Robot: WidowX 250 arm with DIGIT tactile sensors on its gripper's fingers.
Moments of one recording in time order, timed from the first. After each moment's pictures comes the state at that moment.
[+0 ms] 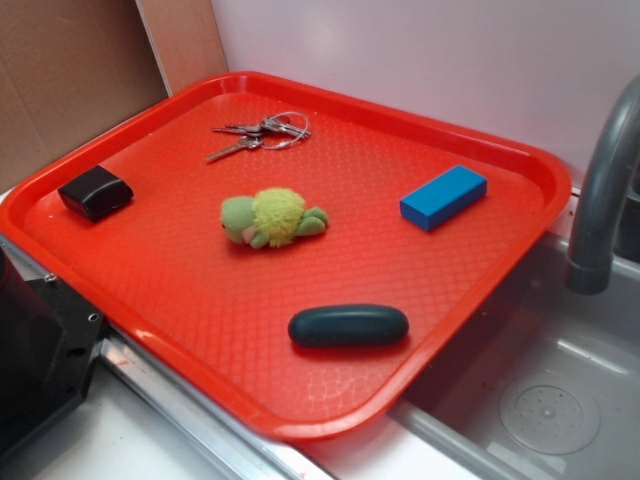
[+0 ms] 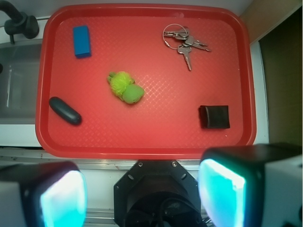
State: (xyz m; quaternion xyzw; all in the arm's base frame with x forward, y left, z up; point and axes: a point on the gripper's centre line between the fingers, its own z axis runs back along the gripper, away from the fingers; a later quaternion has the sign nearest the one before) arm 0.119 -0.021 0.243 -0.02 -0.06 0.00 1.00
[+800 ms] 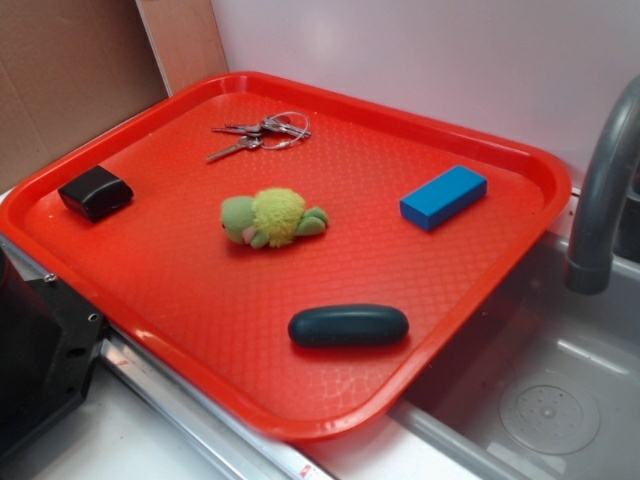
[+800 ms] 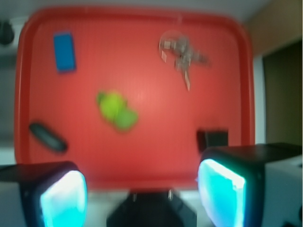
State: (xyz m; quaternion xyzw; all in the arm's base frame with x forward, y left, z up) arm 0.202 -0.022 0.210 0.03 -0.02 0.00 1.00
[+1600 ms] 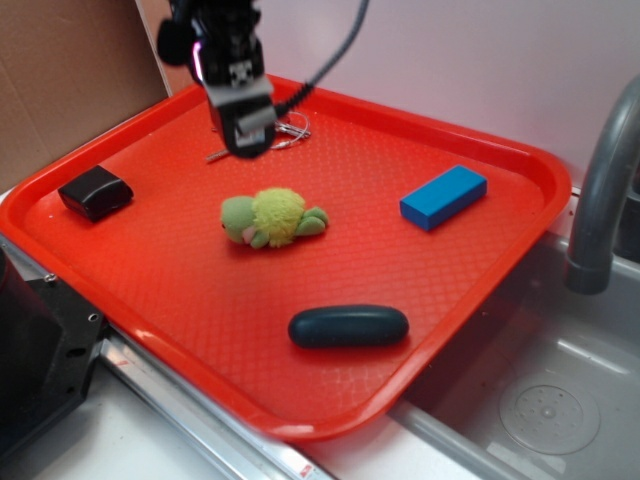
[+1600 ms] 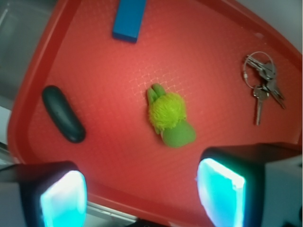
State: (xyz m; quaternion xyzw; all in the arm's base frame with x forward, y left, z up) arm 0.186 -0.090 0.139 0.04 0.01 -0.21 0.98
